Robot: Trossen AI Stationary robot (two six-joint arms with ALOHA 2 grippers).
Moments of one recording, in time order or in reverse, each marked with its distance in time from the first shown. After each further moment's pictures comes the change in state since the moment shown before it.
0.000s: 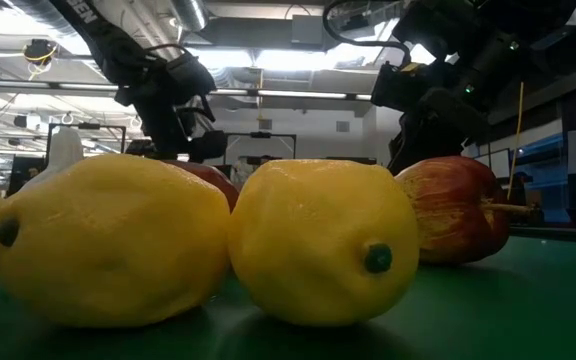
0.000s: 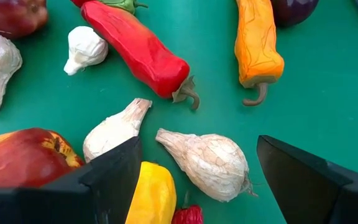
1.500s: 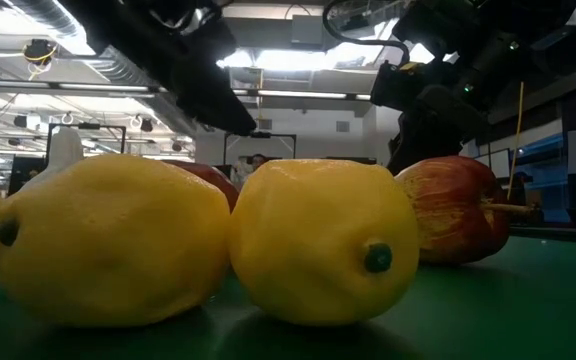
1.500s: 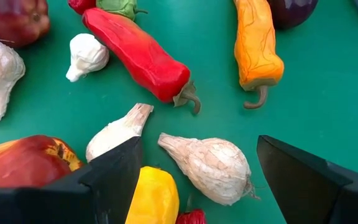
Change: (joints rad) left arm -0.523 -0.133 0.001 0.087 0.341 0.596; right arm 0.000 0.000 0.000 0.010 -0.001 0.025
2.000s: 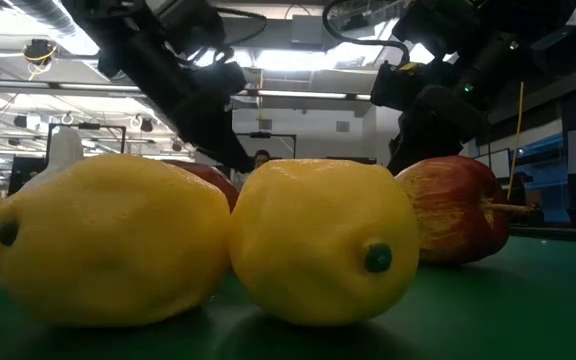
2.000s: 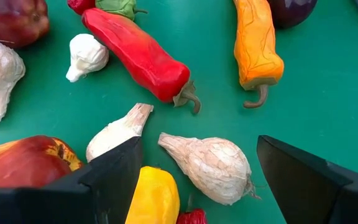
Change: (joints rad) left arm 0.035 0.133 0.000 -0.002 0.053 0.021; right arm 0.000 0.000 0.000 -0.001 0.000 0.002
